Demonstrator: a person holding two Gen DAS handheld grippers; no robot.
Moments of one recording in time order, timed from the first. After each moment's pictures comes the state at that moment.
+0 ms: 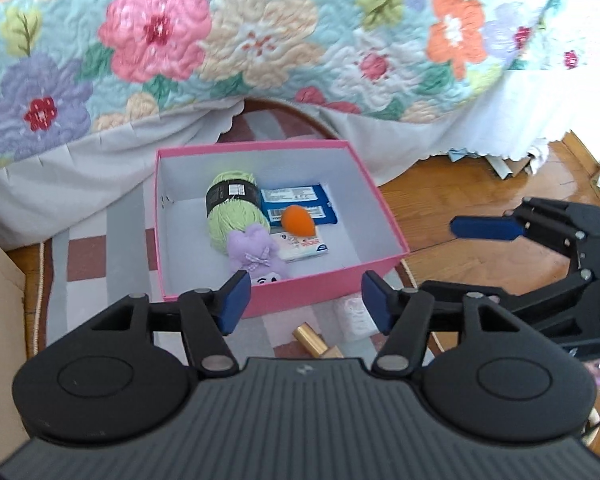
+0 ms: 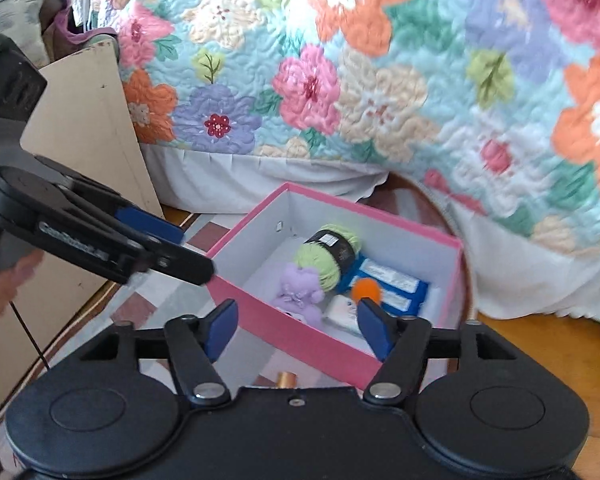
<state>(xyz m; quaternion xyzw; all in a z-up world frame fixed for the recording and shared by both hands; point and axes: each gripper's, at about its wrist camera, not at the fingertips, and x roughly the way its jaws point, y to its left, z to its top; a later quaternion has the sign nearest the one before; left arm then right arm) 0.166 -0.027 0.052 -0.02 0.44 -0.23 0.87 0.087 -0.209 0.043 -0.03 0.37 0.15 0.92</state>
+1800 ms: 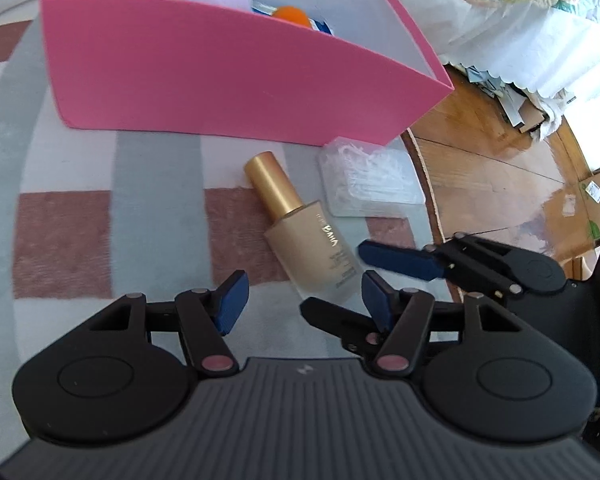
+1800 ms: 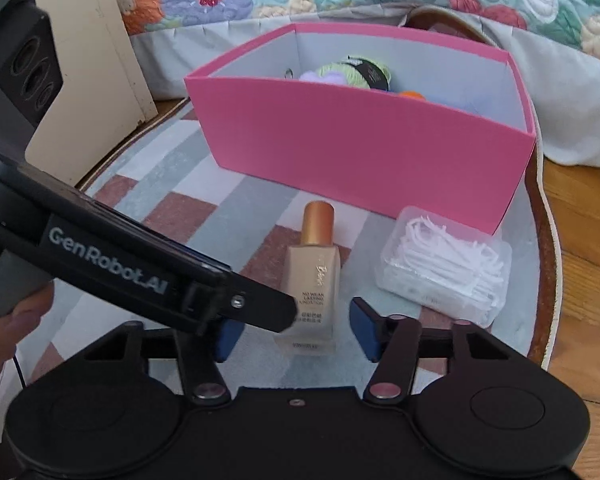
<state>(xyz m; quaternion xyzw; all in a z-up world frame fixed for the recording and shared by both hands) 0.136 -0.067 -0.147 -0.13 0.54 -0.24 0.80 0.058 -0.190 -0.146 0.01 0.44 0.15 0.89</state>
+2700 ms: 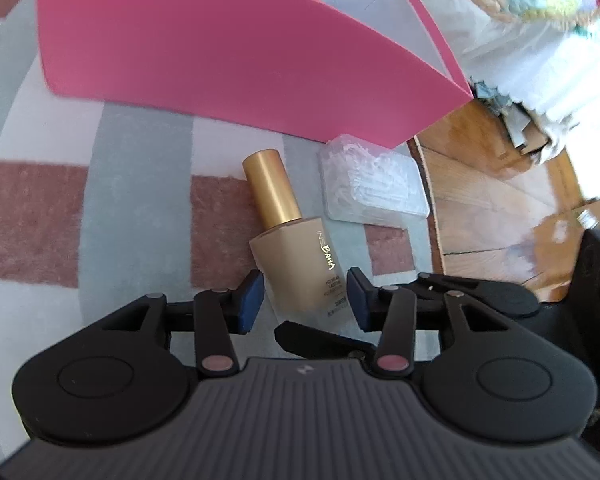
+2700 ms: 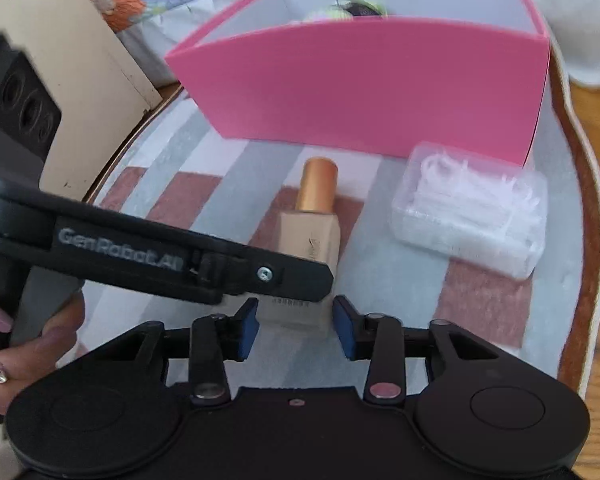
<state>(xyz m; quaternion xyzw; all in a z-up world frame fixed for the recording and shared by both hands) 0.139 -0.081 -0.164 -0.16 0.55 -0.22 0.79 0.067 -0.205 -0.164 0.09 0.49 0.18 0.85</state>
